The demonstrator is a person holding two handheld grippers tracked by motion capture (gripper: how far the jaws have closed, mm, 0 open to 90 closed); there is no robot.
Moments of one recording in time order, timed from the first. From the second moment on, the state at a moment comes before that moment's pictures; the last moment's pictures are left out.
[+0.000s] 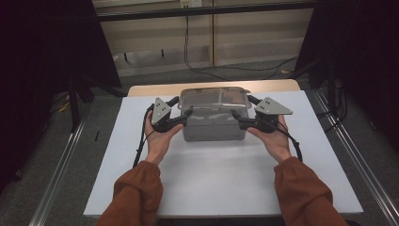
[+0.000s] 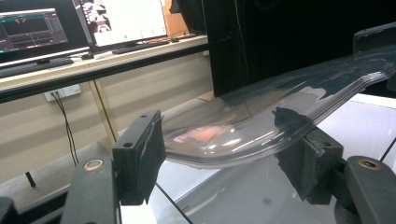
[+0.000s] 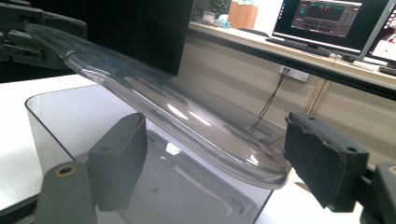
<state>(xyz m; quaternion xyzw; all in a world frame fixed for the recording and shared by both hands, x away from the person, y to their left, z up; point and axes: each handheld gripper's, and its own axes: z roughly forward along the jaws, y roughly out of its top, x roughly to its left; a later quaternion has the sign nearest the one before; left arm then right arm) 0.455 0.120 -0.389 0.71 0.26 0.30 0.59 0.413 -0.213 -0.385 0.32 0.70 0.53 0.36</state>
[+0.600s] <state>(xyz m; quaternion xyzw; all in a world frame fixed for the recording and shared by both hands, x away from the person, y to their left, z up) 0.468 0.118 -0.382 0.70 0.26 0.29 0.59 0.425 -0.220 -0.384 0.33 0.68 0.55 0.36</state>
